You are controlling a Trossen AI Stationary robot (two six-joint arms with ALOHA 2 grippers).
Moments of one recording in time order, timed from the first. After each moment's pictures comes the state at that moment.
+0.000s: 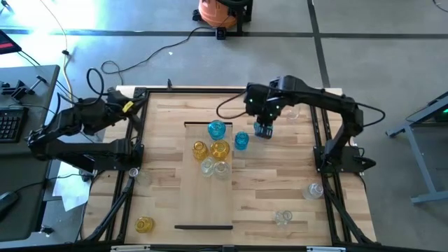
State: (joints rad) left arm 0.17 0.43 0.93 -0.82 -0.58 -0.16; right arm -0.22 1.73 1.92 -1.52 0.01 0.00
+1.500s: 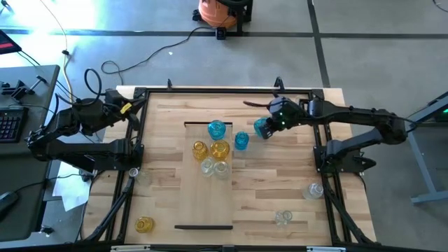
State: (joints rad) left arm 0.17 0.41 0.93 -0.84 -0.56 -0.29; right arm -0.21 1.23 1.10 -0.78 0.07 0.70
